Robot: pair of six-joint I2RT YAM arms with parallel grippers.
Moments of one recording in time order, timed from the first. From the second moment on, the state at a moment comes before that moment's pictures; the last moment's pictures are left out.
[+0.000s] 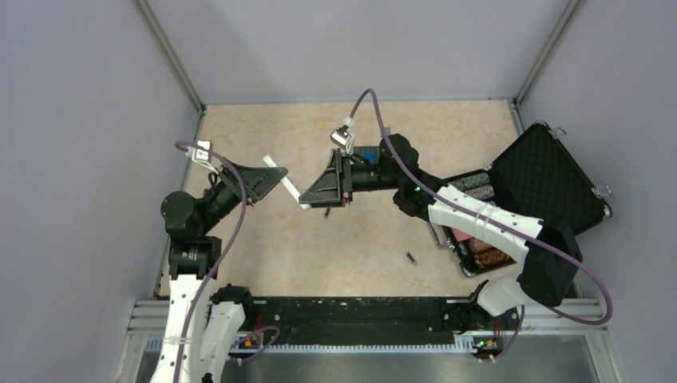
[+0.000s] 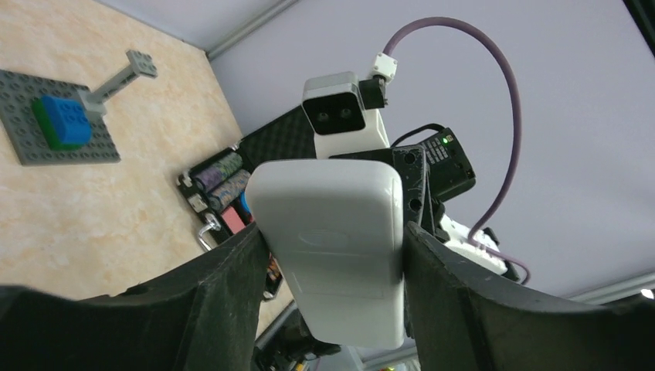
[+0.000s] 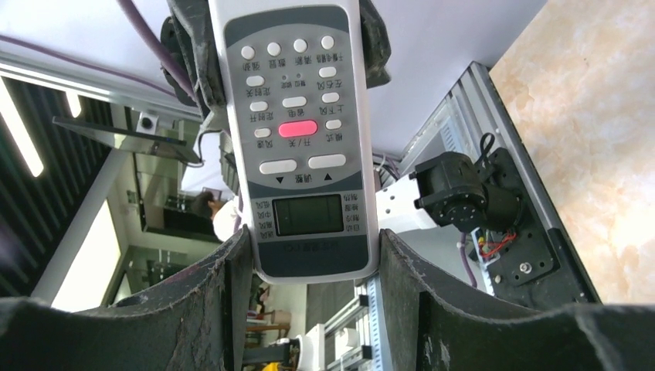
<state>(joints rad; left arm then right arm) 0.02 0.61 0.71 0.16 0.80 -1.23 0.87 1.46 1.17 0.28 -0.75 1.21</state>
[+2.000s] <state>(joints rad) 0.01 0.47 0.64 -0.21 0.35 -1.52 1.04 1.47 1.20 0.15 -0.05 1.33</state>
